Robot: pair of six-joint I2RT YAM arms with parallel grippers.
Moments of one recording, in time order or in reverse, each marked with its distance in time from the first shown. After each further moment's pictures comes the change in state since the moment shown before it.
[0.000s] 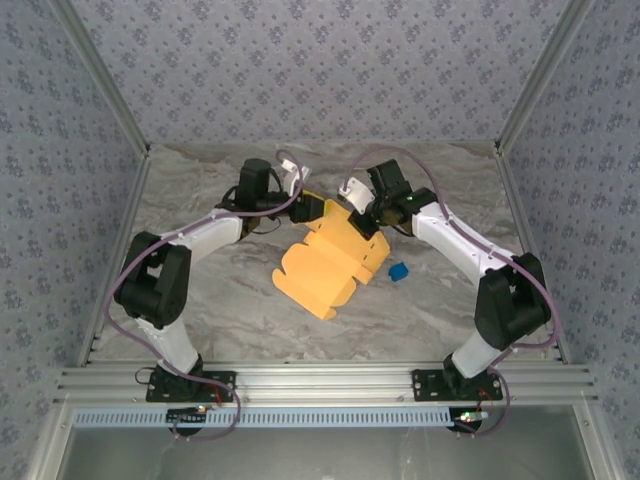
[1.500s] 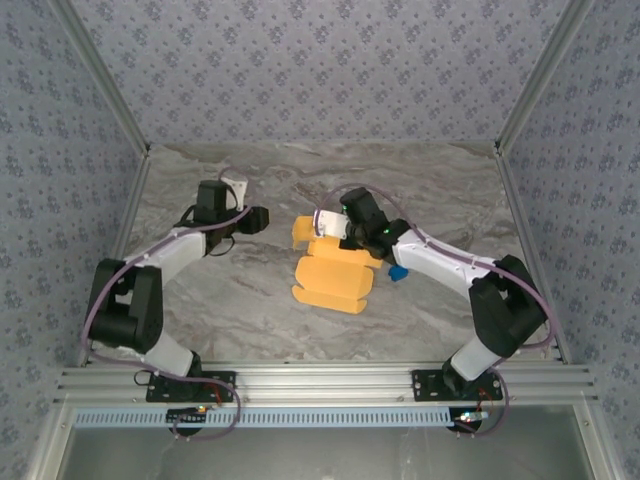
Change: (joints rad) left arm 0.226 -0.179 -0.240 -0.220 -0.524 0.115; right arm 0.199 -0.017 -0.229 0.405 0.394 -0.536
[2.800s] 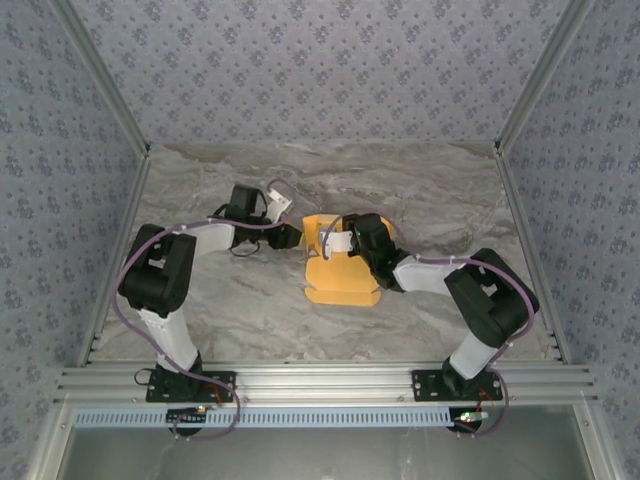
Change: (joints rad) left arm -0.124 0.257 0.102 0.050 0.405 0.291; right arm -0.030 0.066 -0.329 0.722 0.058 -0.407
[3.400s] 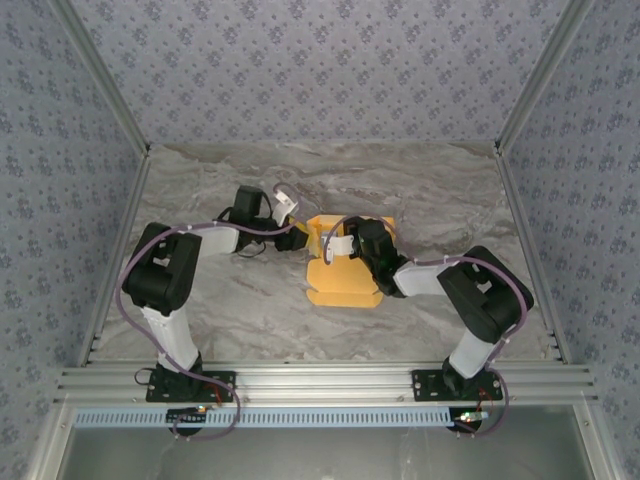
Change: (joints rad) left arm -0.023 0.017 -0.040 0.153 0.097 0.006; right arm 0.000 0.039 -0.065 0.175 0.001 -0.053
